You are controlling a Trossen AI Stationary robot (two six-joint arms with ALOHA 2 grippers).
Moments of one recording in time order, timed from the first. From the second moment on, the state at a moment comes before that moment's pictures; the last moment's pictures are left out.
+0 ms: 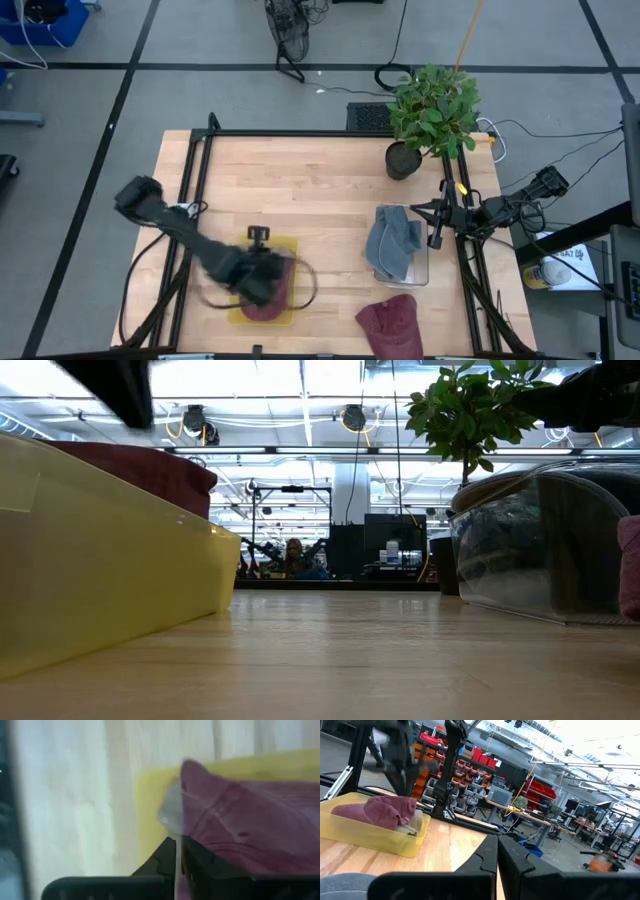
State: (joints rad) left arm -0.59 1.71 1.43 -1.24 -0.43 -0.45; right arm 0.49 0.15 0.12 0.19 0.65 -0.45
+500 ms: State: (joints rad) left arm -0.68 0.92 0.69 -0.22 -0.67 0.17; right arm 0.49 0.15 0.12 0.20 0.65 -0.47
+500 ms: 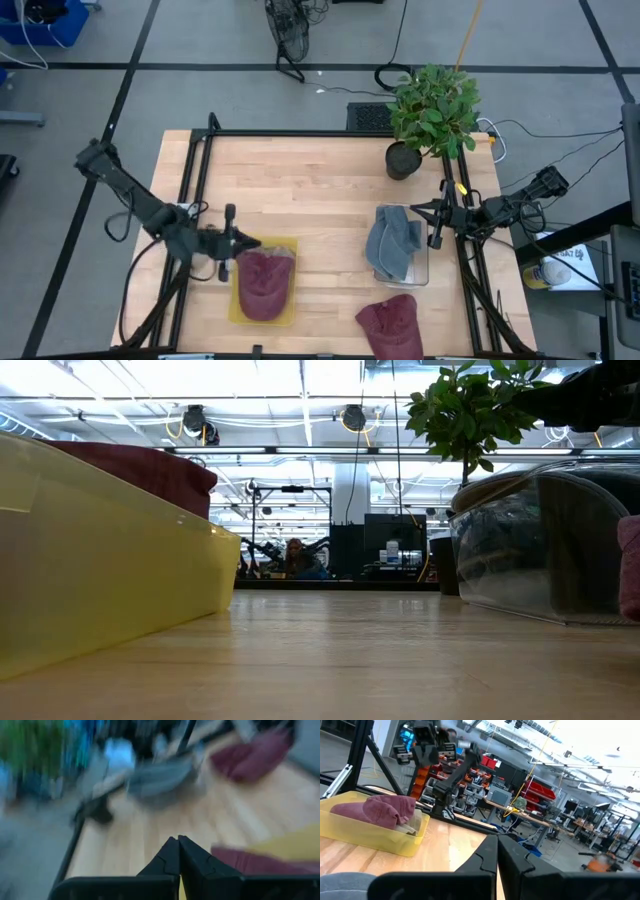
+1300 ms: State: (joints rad) left arm -0.32 0.30 0.11 0.21 -0.09 0.51; right arm 0.49 0.29 0.17 0.37 0.64 -0.53
